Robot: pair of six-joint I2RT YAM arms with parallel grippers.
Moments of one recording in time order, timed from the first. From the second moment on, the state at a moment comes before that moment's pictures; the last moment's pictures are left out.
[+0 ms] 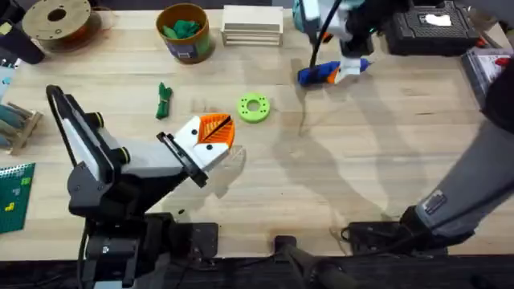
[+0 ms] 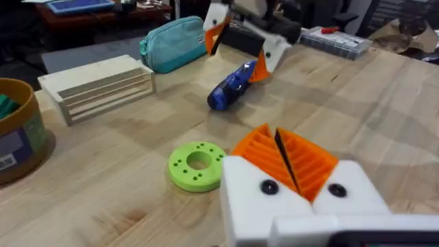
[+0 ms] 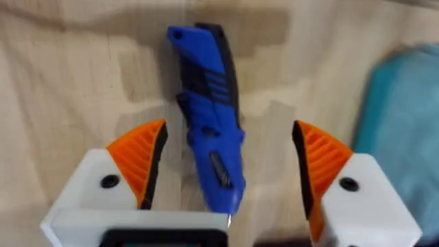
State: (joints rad) left arm 0.04 0.01 0.02 -0.09 0.87 -0.01; right arm 0.15 2.03 1.71 -1.00 -0.15 -1.47
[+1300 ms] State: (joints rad) left arm 0.04 0.01 0.02 -0.09 0.87 0.00; right arm 0.15 1.25 1.71 -1.36 0.02 -0.21
